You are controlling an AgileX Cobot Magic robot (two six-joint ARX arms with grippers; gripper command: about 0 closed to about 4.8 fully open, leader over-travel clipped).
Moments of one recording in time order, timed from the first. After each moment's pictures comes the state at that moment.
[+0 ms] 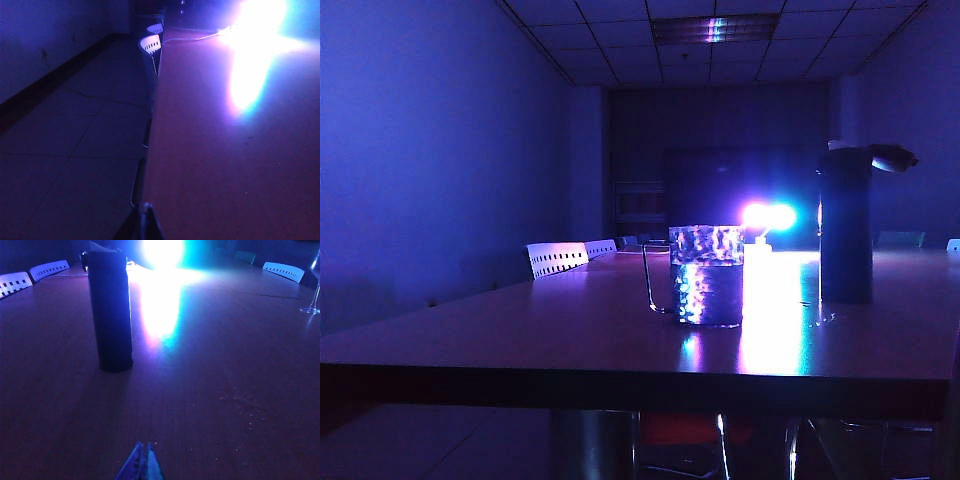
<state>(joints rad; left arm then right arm) -0.08 0.01 0.01 0.00 0.00 0.04 0.04 0.00 0.01 -0.01 0.16 0.06</state>
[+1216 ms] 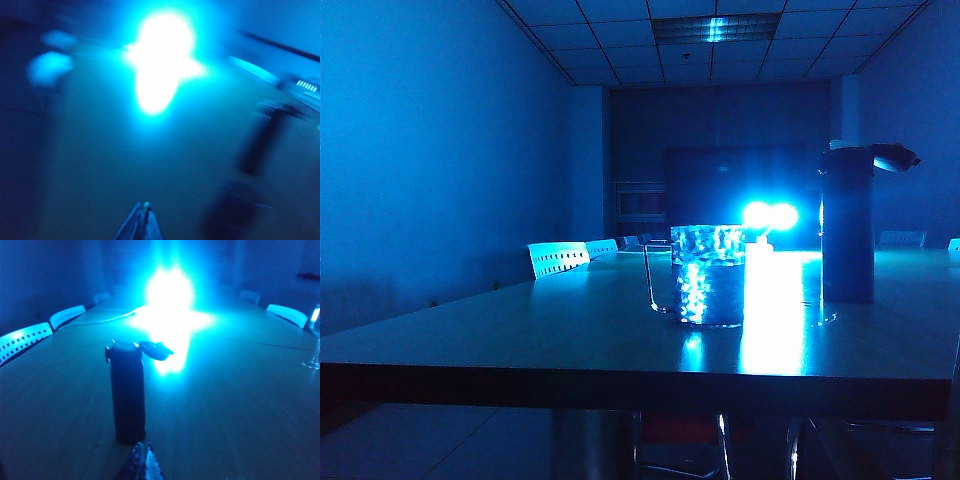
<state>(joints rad) -0.14 0.60 0.62 -0.01 0.30 -0.11 0.04 0.26 0.40 -0.04 0.13 0.06</state>
